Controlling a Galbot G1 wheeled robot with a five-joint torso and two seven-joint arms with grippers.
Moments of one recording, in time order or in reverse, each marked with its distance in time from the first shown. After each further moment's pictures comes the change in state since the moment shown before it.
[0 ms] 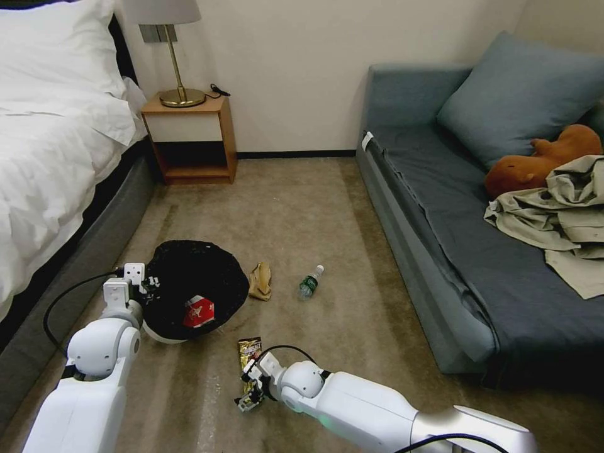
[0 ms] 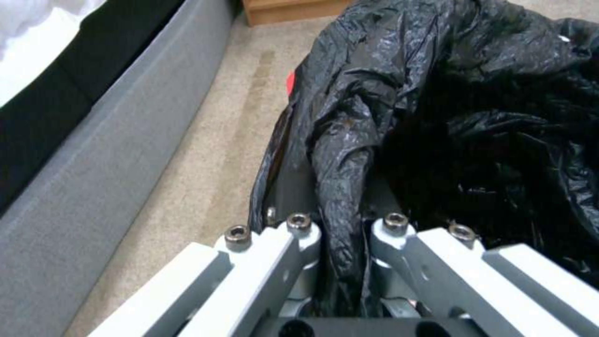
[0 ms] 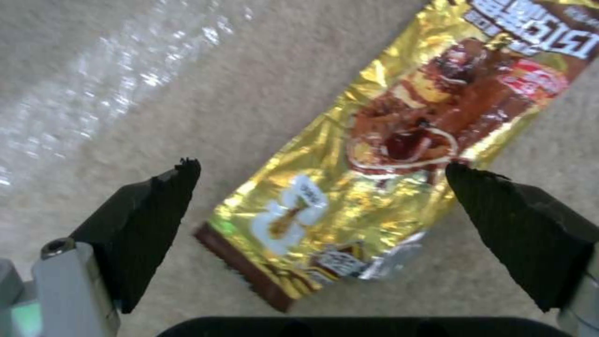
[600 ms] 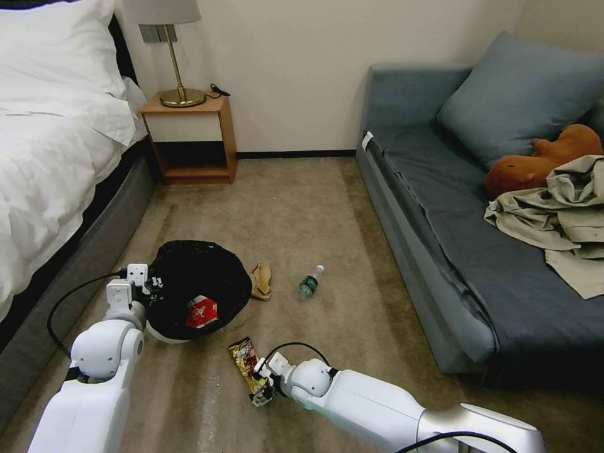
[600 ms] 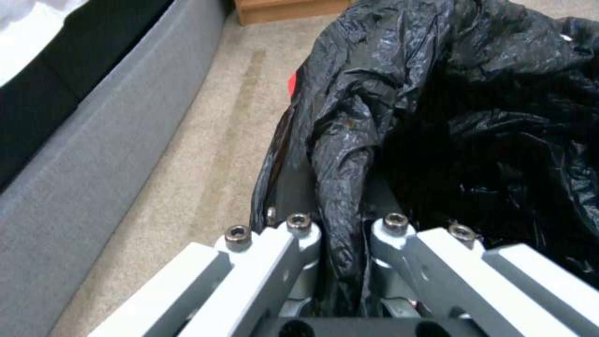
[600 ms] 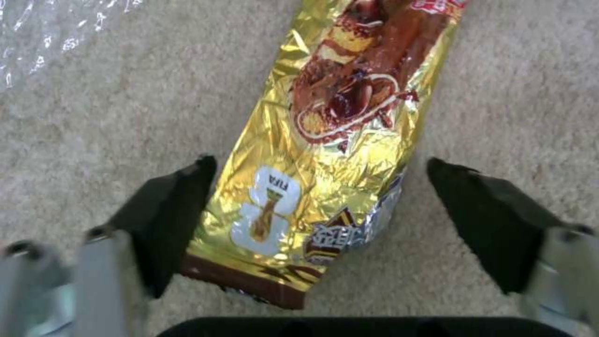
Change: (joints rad) left arm 0.009 -0.021 0.011 -0.006 0.013 -0.010 0.001; right arm 0.011 -0.032 0.008 -0.009 -0.042 0.002 -0.027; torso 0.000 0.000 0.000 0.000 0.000
